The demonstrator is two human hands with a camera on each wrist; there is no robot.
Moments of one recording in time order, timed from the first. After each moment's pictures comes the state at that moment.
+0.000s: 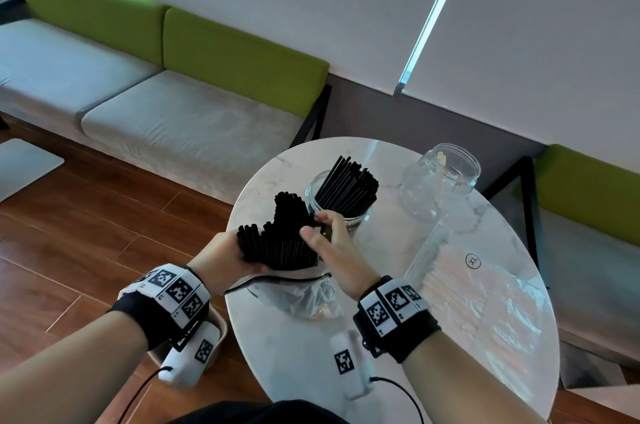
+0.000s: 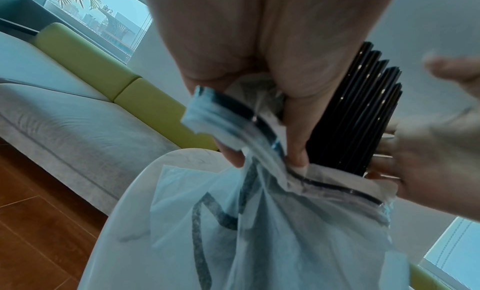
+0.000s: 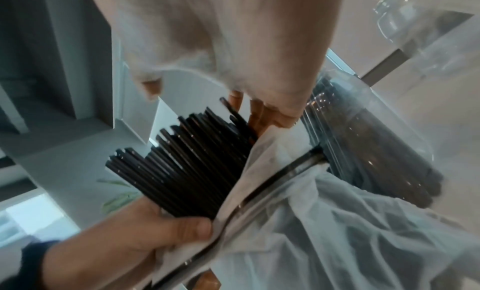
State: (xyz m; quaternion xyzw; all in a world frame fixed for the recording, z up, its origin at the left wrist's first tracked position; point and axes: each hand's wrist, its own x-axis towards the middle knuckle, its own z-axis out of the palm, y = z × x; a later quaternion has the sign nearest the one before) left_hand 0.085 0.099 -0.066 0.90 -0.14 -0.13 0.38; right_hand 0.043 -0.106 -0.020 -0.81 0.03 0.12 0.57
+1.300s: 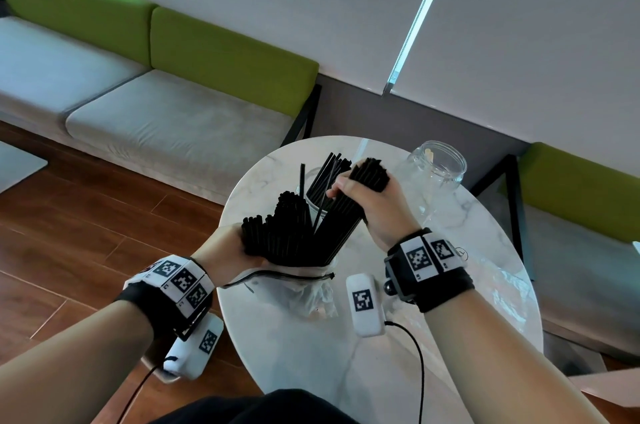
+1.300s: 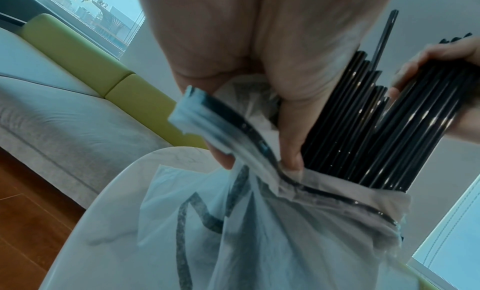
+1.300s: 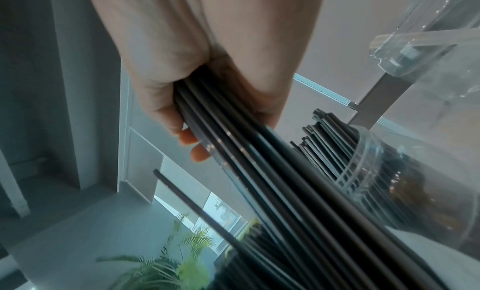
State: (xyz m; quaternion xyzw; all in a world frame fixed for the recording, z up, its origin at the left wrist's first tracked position) left_hand 0.072 0.080 -0.029 0.92 -0.18 -0.12 0.33; right_hand 0.060 -0.136 0.049 -0.73 -0.03 -0.06 0.68
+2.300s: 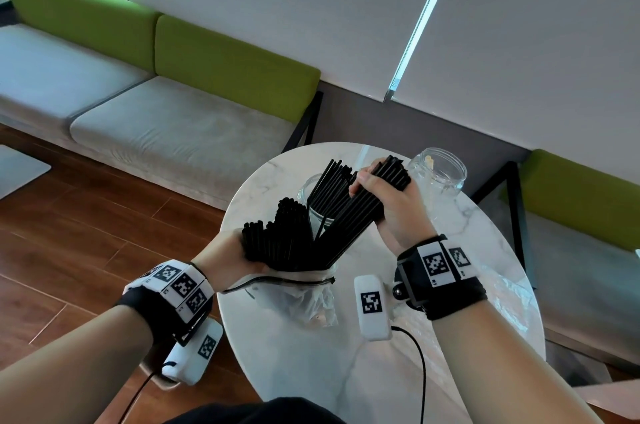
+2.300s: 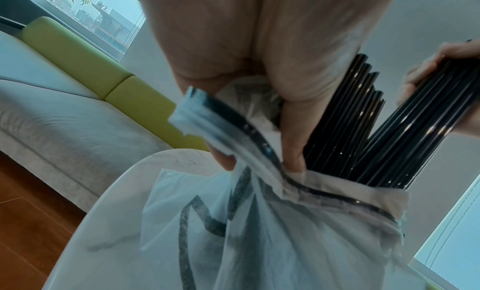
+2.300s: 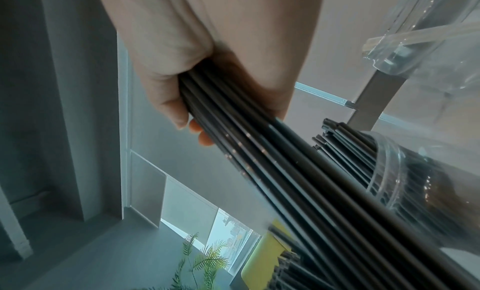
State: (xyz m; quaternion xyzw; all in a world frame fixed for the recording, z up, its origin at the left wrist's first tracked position) left_hand 0.072 0.081 -0.026 0.90 -0.19 -0.12 0.37; right_hand 0.062 -0.151 0.055 -0.62 0.02 -0.07 0.78
